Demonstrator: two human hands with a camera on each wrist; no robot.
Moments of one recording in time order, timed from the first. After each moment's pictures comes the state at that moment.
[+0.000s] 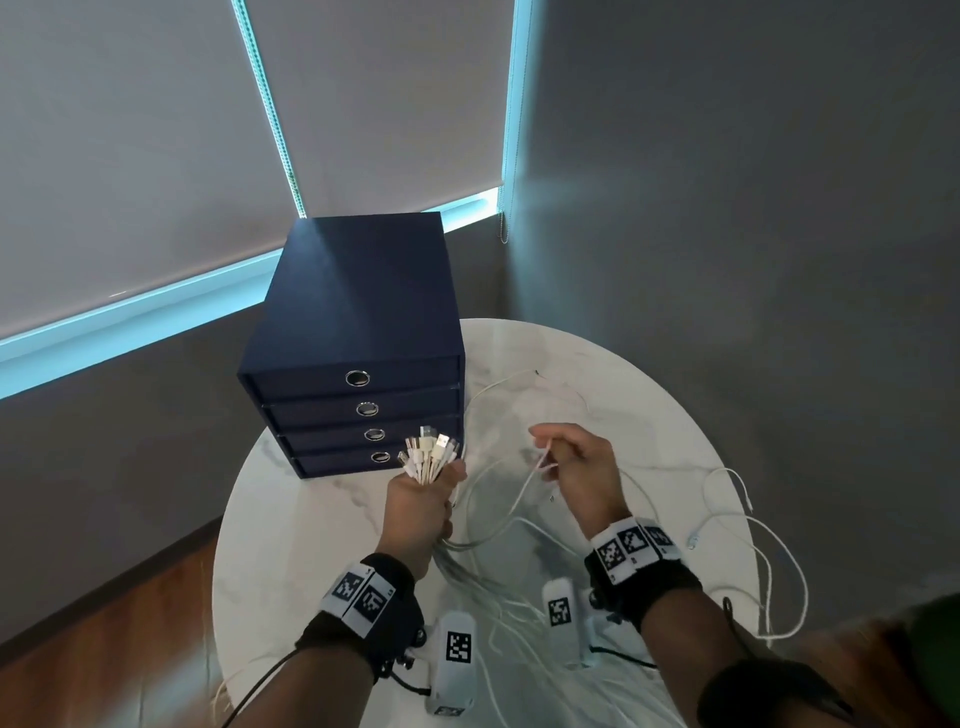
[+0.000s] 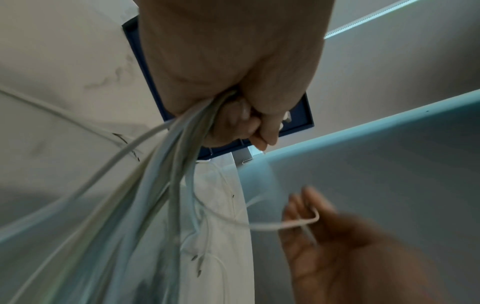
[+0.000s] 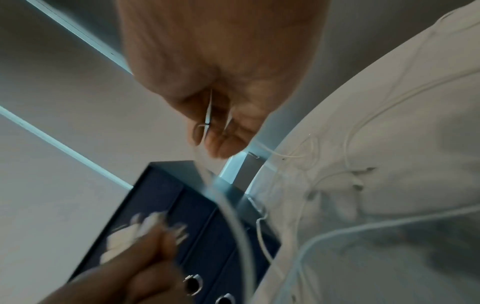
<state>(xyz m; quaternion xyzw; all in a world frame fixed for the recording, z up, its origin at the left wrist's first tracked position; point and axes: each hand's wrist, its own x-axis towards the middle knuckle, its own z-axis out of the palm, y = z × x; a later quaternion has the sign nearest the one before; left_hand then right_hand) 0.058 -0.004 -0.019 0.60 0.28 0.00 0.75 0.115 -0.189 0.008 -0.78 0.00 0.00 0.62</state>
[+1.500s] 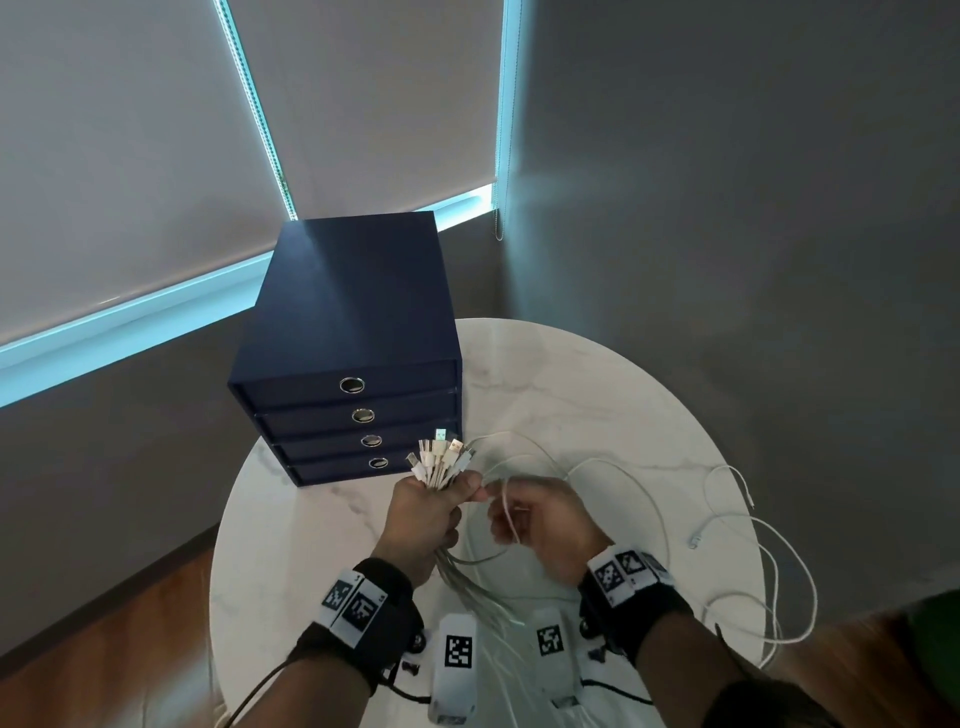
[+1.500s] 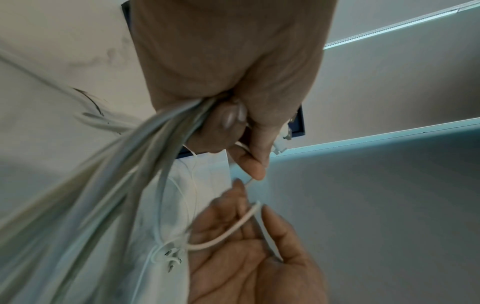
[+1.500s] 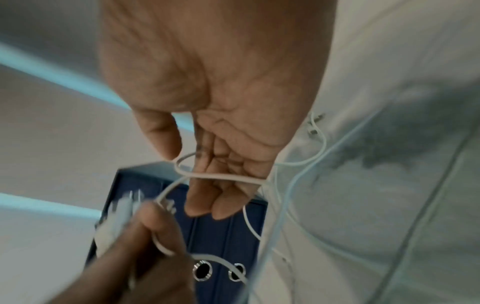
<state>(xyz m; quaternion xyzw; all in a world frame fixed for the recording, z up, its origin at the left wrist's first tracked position) 0.060 -0.006 -0.005 0.58 0.24 -0.06 0.77 0.090 -0.167 -0.009 -0.58 0.06 0.29 0.76</state>
